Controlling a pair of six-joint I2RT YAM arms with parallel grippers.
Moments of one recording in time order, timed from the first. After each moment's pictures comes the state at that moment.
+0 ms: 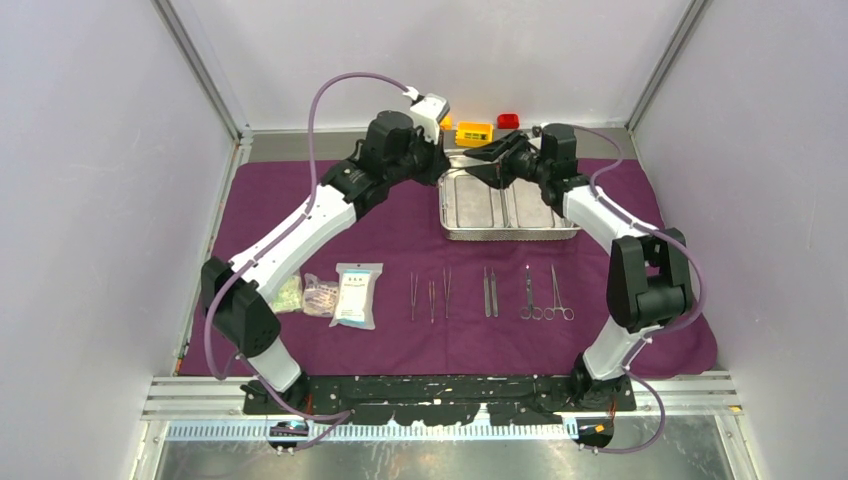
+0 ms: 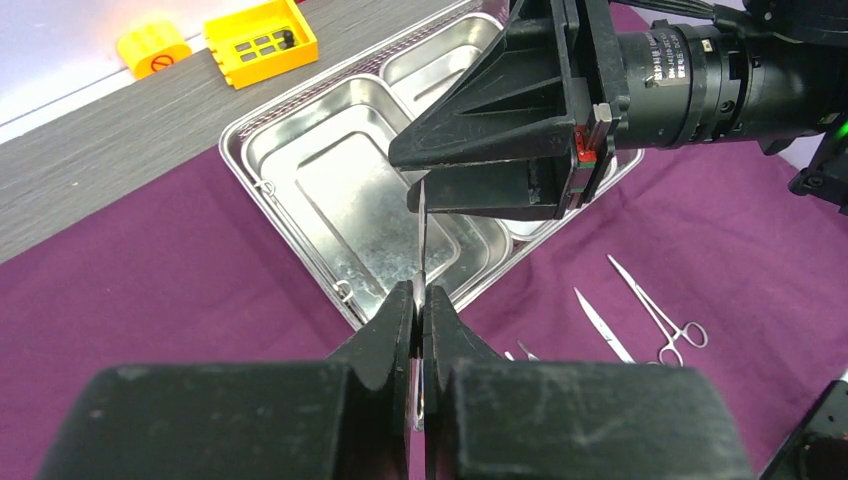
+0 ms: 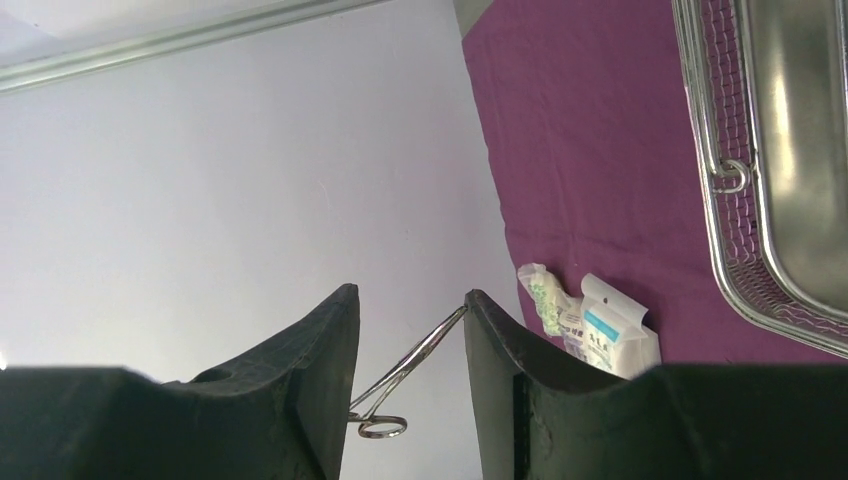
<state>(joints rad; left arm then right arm) -0.66 1.64 1.62 -0.33 0.10 -0.15 0.20 1.70 1.21 0.16 -0.67 1.43</state>
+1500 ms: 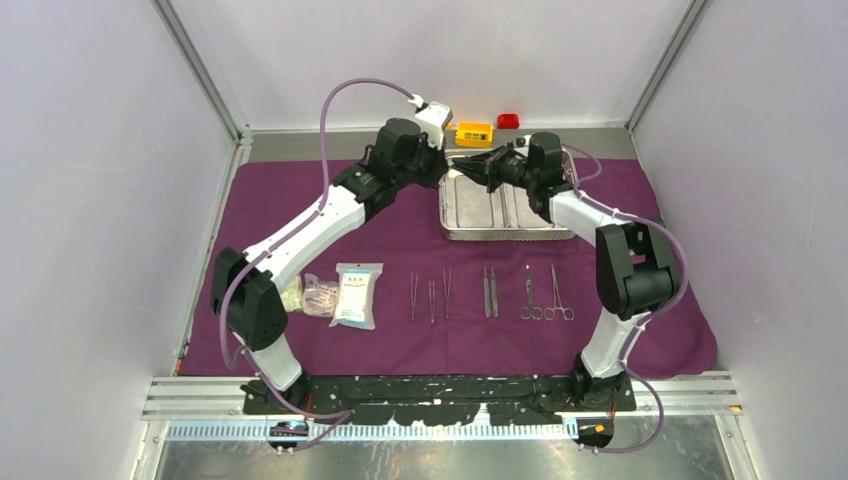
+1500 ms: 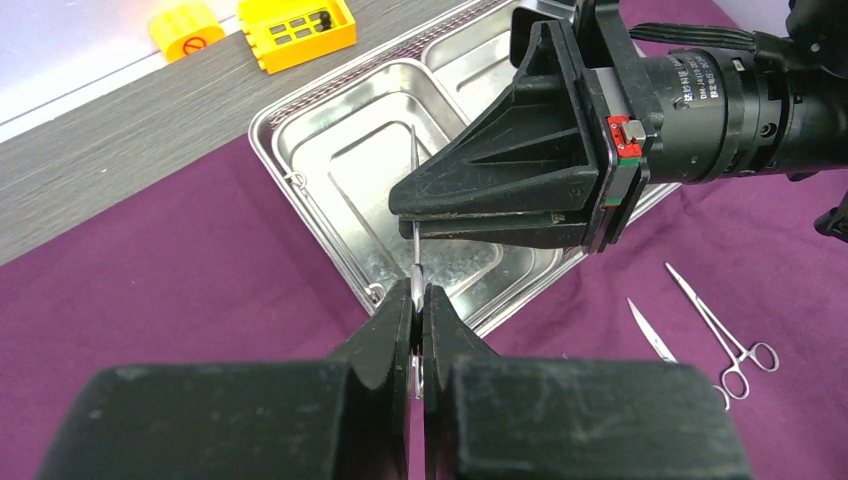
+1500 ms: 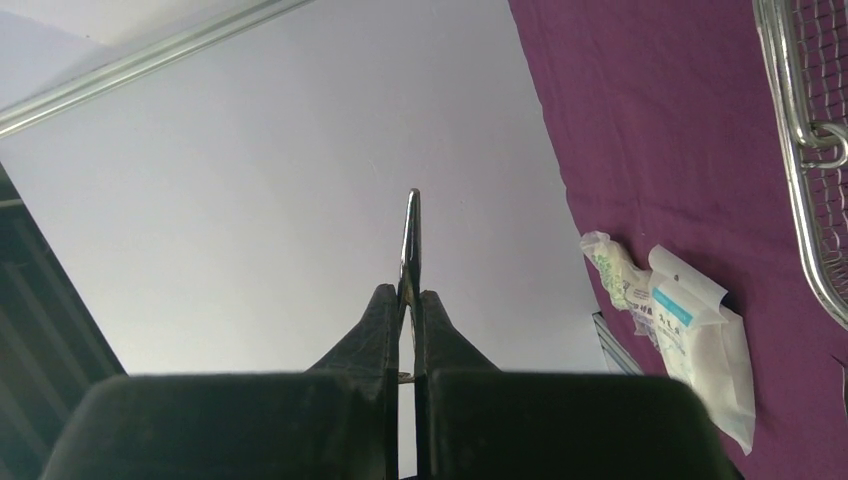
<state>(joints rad) -0.67 1.70 1.58 -0.27 0.02 -0.12 0.24 1.80 1.17 0.39 -0.72 1.68</state>
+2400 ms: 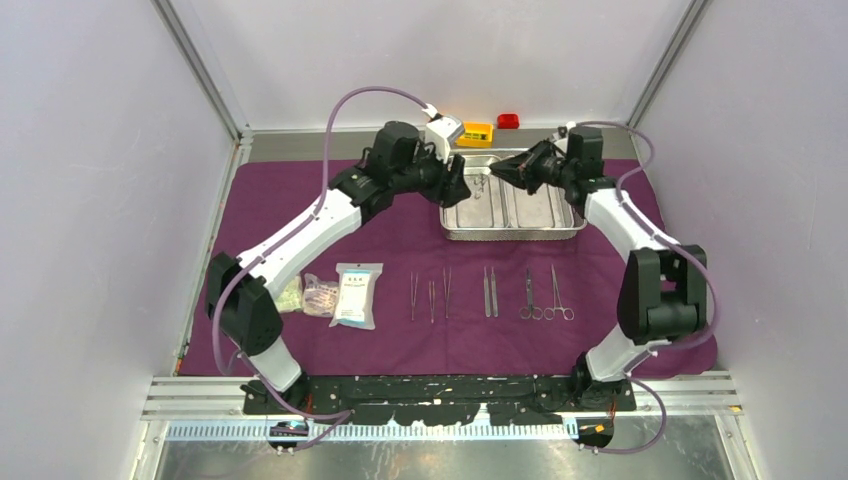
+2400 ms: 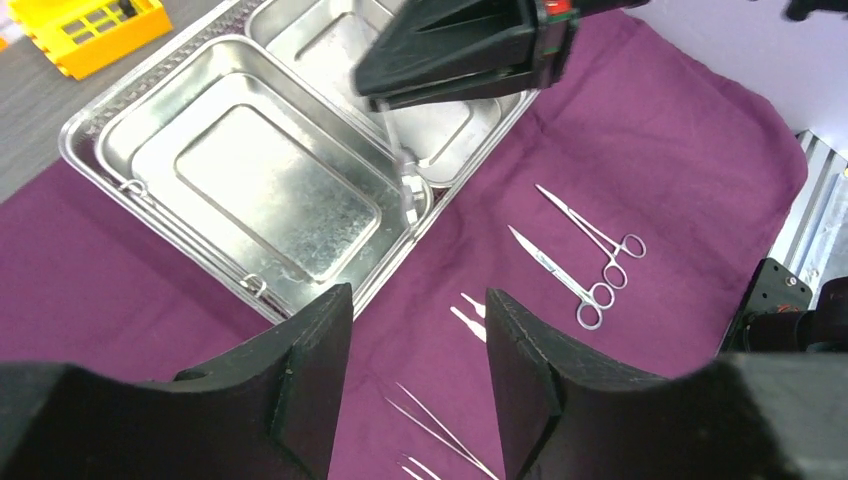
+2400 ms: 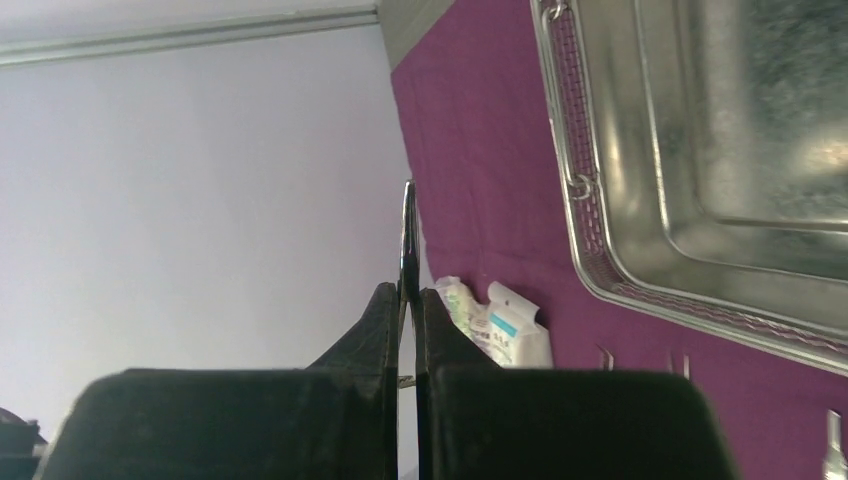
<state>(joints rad) -0.67 1.67 1.56 -0.30 0.32 -0.09 0.09 1.65 1.17 0.04 -0.69 1.22</state>
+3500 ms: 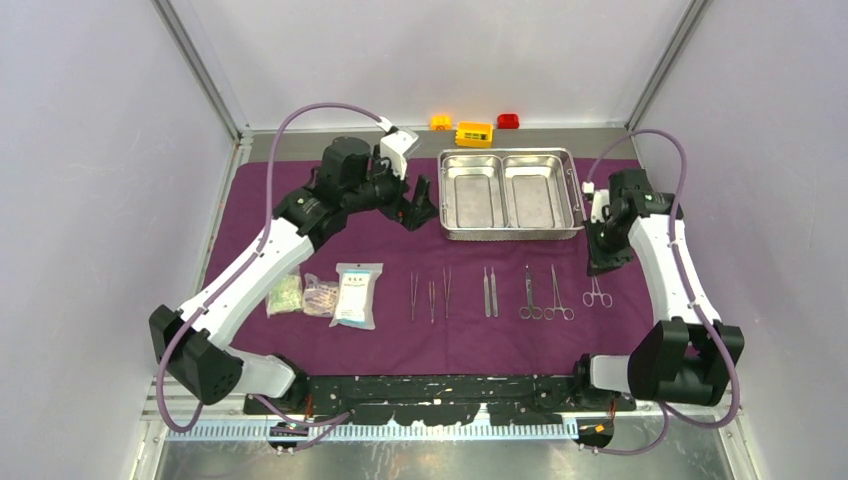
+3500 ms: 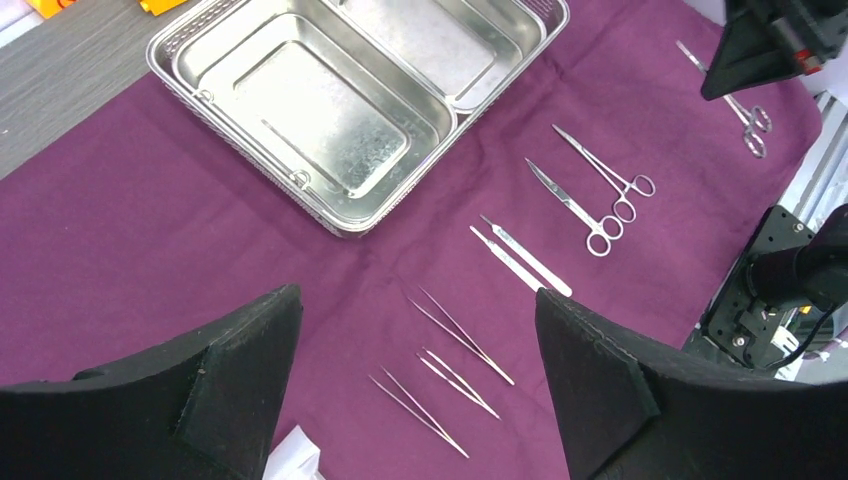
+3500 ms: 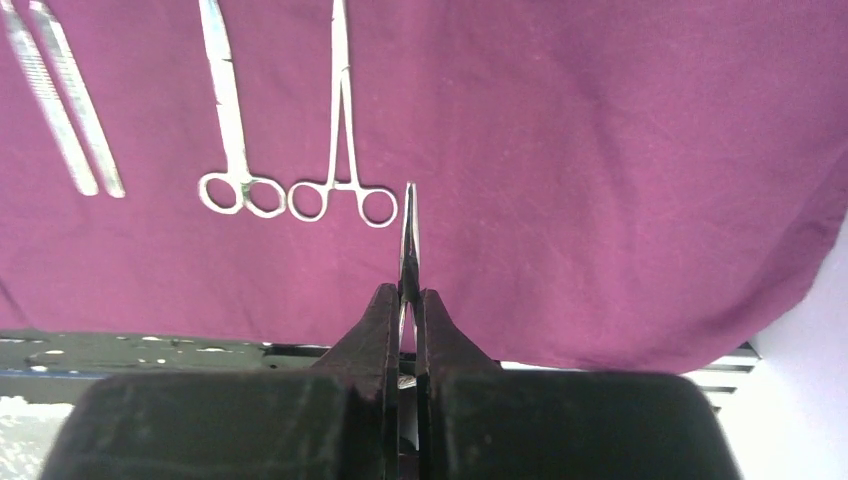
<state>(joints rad) -0.60 1.36 1.36 -0.44 0.32 -0.03 -0.11 1.28 1.15 -1.17 -0.06 -0.15</state>
